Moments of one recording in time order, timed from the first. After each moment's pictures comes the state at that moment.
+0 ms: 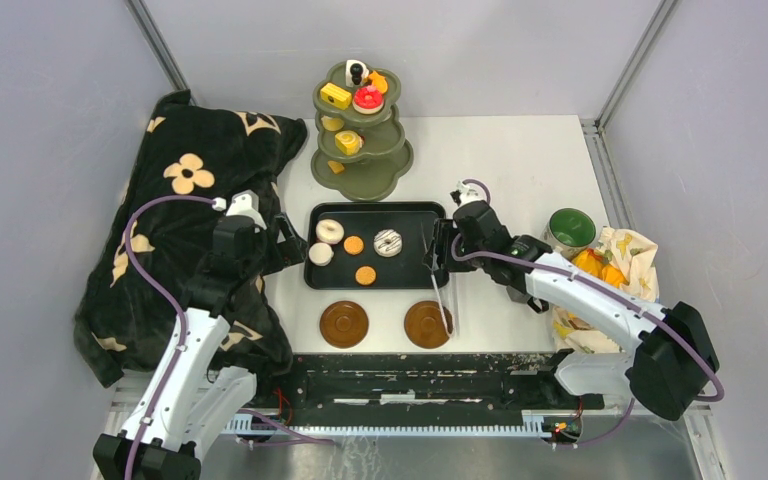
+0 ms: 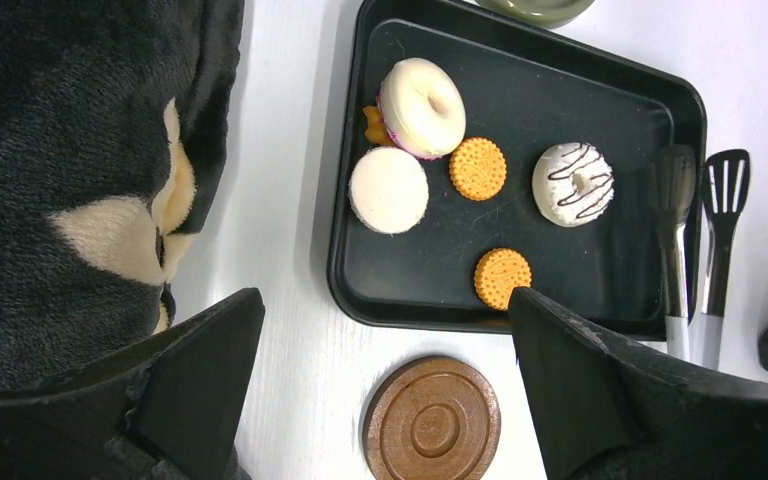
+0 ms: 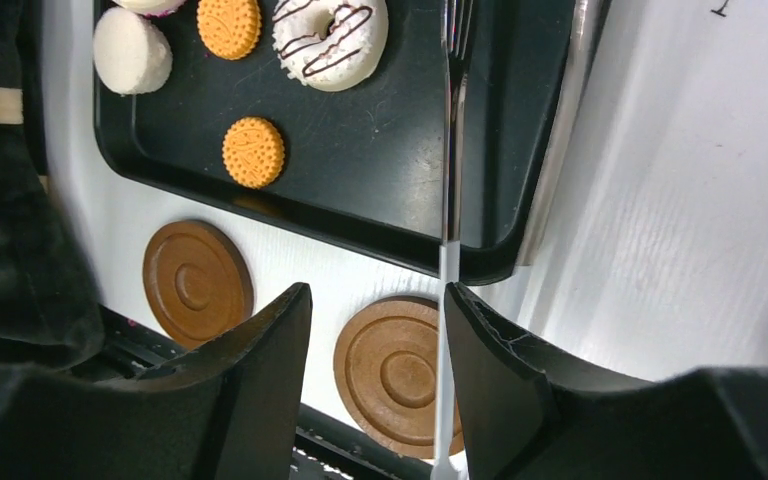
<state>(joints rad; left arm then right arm) -0.19 0.78 0.73 -0.57 -0.05 -0.45 0.72 1.26 0.89 -0.39 0.07 0.63</state>
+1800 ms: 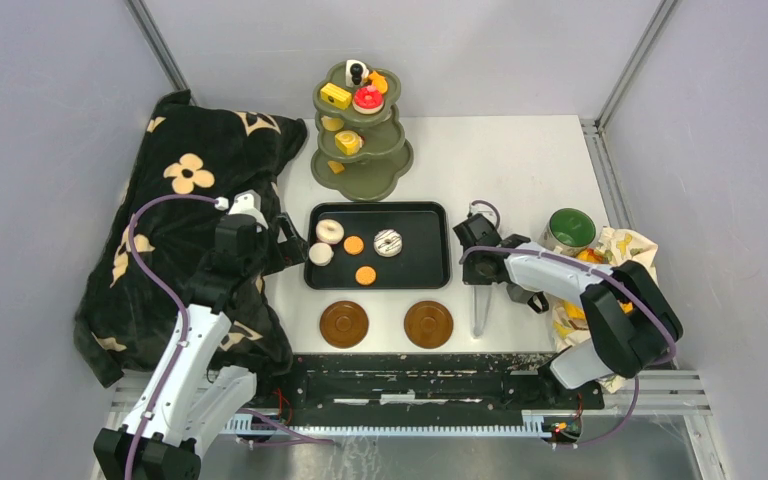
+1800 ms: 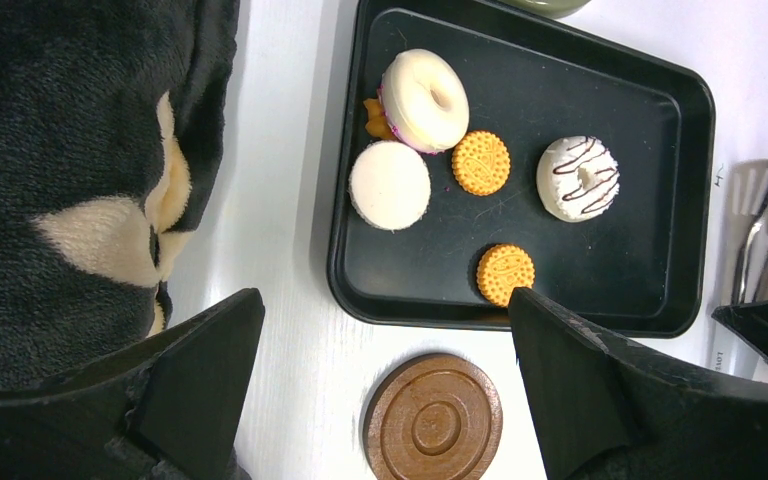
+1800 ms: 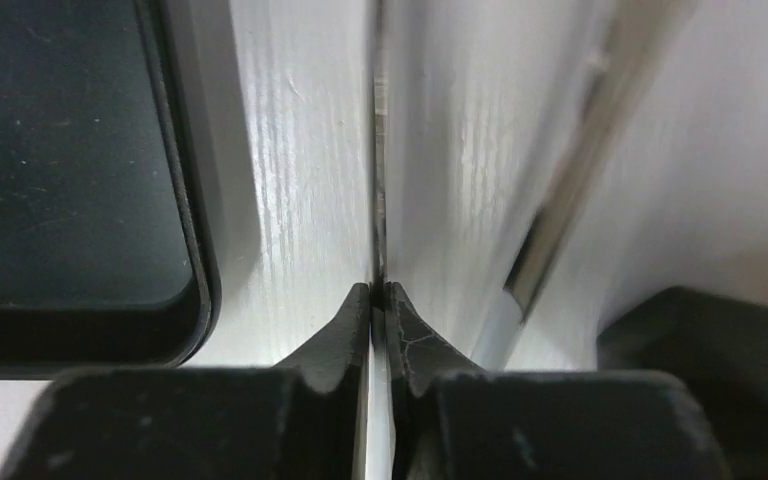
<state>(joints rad) -0.19 0.80 0.73 -0.57 -0.04 -0.45 0.58 1.48 0.77 -0.43 0.25 0.58</state>
